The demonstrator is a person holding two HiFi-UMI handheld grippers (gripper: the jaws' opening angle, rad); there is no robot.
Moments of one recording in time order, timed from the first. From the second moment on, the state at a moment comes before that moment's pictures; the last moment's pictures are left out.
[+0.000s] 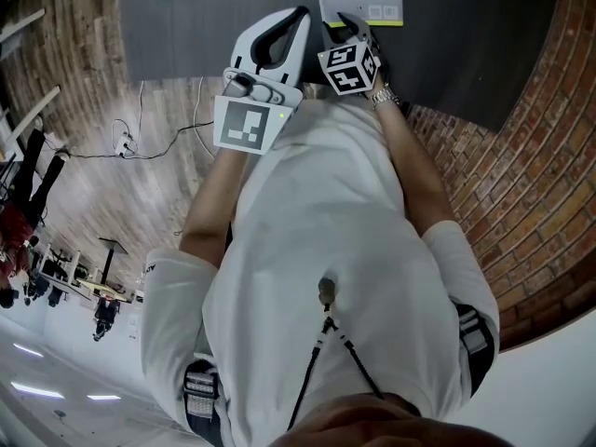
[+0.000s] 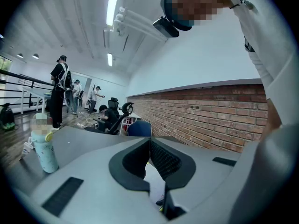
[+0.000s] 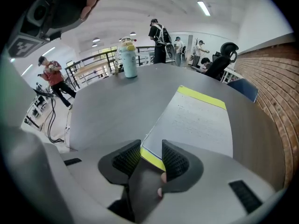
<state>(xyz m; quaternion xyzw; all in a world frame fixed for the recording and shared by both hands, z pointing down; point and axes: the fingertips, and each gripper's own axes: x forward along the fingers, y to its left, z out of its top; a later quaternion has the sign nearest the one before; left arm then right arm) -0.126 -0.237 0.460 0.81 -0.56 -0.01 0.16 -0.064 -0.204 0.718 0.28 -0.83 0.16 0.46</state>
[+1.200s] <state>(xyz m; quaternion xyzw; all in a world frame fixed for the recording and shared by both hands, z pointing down) -0.096 -0.223 0.450 0.81 -0.57 -0.01 0.14 -0.047 -0.203 0.697 0.27 -0.84 0.19 0.43</state>
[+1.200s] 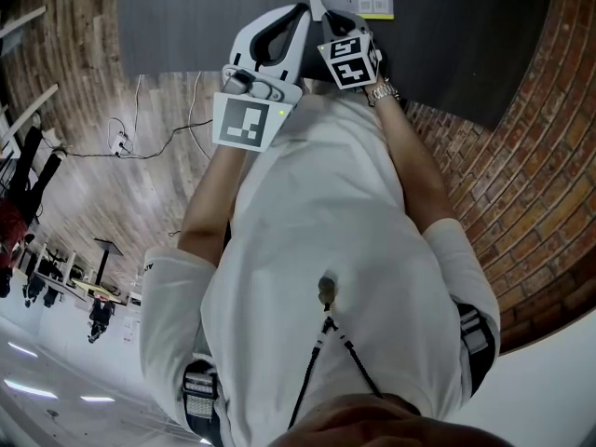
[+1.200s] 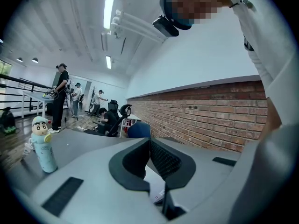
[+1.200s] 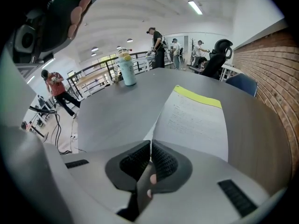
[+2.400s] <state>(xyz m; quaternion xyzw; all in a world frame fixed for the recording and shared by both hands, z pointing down) -0.033 -0.194 0.427 0.82 -0.57 -0.02 0.11 0.011 -0.213 0.647 0.31 -0.85 0.23 0.35</state>
